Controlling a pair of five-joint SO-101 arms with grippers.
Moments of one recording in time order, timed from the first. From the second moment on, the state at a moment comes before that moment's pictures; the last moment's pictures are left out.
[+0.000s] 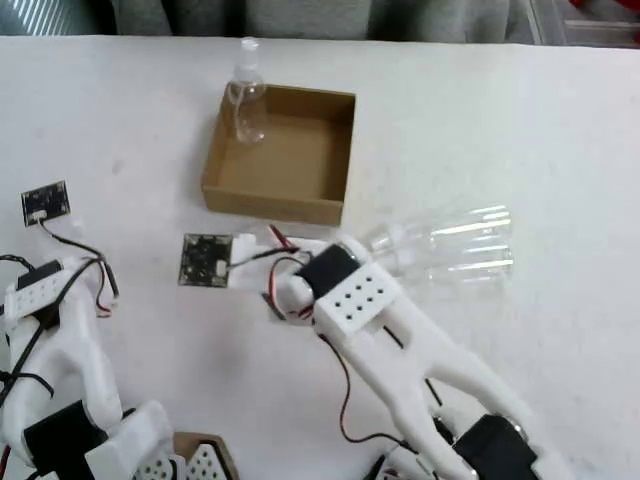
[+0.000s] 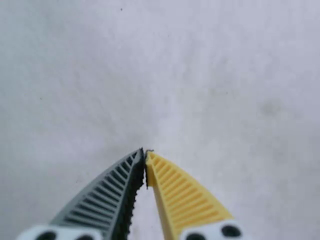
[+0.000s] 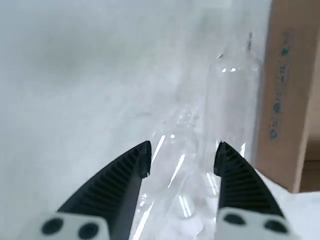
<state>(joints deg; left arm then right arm) -35.7 -16.3 54.5 44.1 -4.6 -43.1 -20.4 32.9 64.2 48.0</state>
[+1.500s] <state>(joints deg) -34.5 -16.3 54.5 44.1 -7.9 -39.9 -4.7 30.6 67.0 38.9</state>
